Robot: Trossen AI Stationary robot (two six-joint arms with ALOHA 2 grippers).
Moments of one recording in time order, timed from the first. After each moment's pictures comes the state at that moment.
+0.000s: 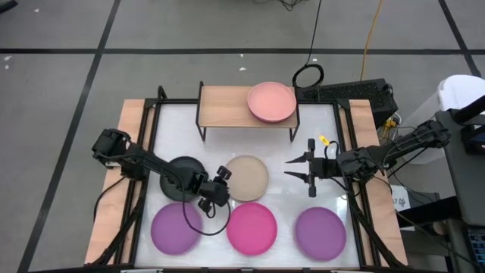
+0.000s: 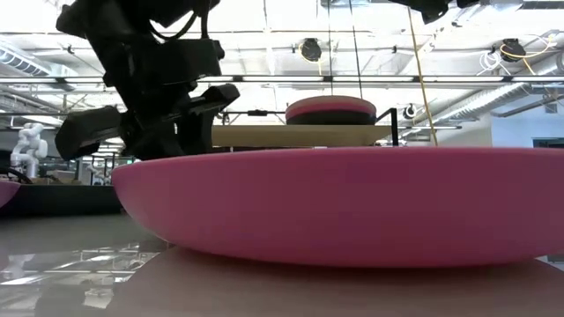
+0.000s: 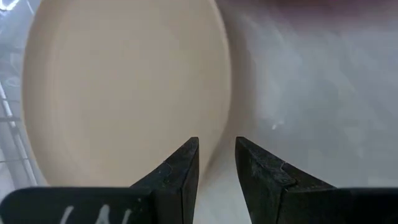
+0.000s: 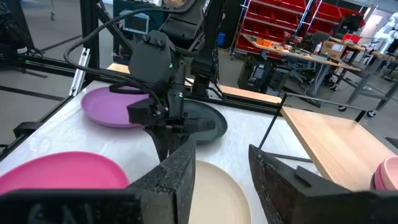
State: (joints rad) left arm -0.31 1.71 0.92 -0.28 -0.26 0.44; right arm 0.35 0.85 0.58 0.08 0.39 -0.12
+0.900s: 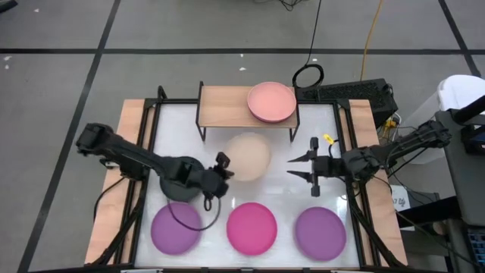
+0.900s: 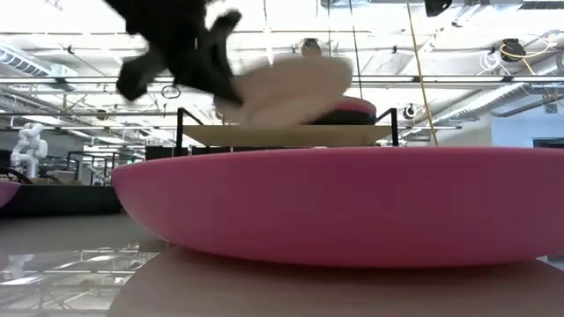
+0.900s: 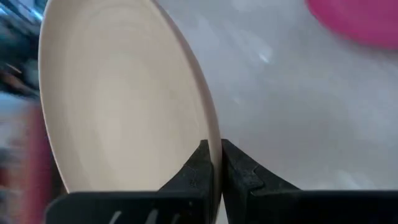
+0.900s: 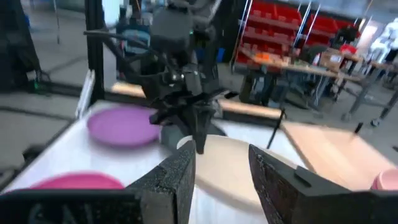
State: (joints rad) left arm -0.28 1.49 0.95 -0.21 -0.47 0.72; right arm 0.36 0.80 0.58 0.12 0.39 -0.11
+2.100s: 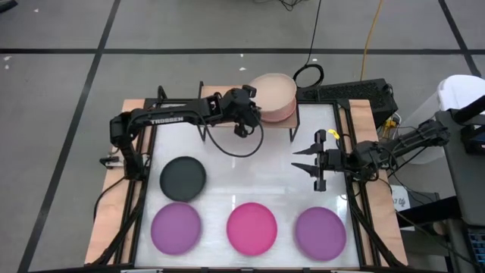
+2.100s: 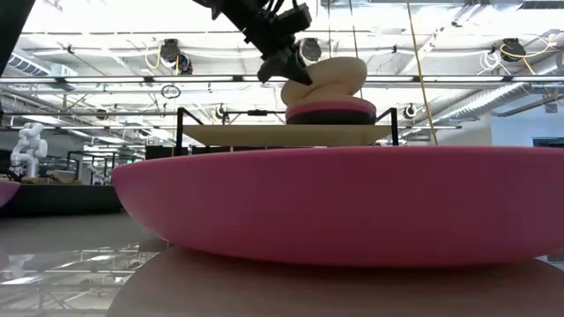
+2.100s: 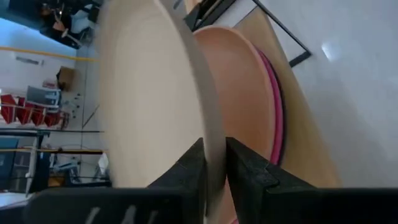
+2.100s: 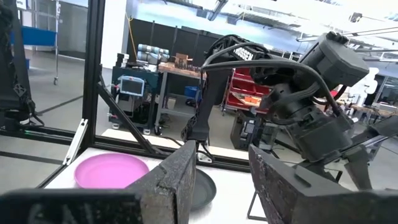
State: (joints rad) left arm 0.27 1.80 1.60 -0.36 -0.21 0.96; right arm 0.36 0.76 0.58 0.28 0.39 -0.22
